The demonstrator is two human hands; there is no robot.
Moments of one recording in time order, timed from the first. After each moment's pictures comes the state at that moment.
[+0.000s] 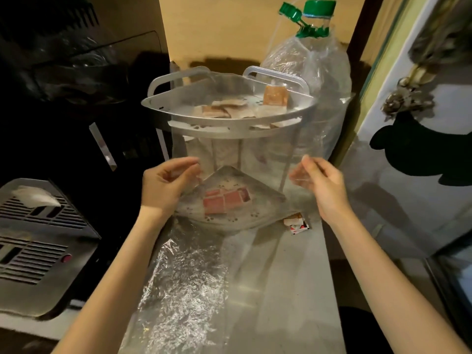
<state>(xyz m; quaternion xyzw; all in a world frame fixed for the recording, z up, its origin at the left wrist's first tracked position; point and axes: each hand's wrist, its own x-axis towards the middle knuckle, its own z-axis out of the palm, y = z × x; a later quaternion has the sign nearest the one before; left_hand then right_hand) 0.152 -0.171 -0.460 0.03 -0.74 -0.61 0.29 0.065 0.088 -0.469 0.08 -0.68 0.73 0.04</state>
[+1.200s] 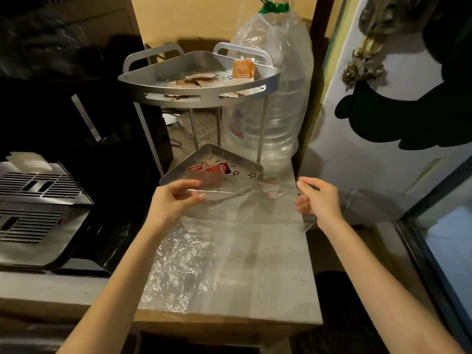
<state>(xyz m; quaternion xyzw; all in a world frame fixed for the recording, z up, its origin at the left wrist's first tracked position) 0.218 -0.128 -0.493 0.10 -0.80 -0.59 0.09 0.149 0.147 -0.511 -0.13 -0.75 0.65 0.00</state>
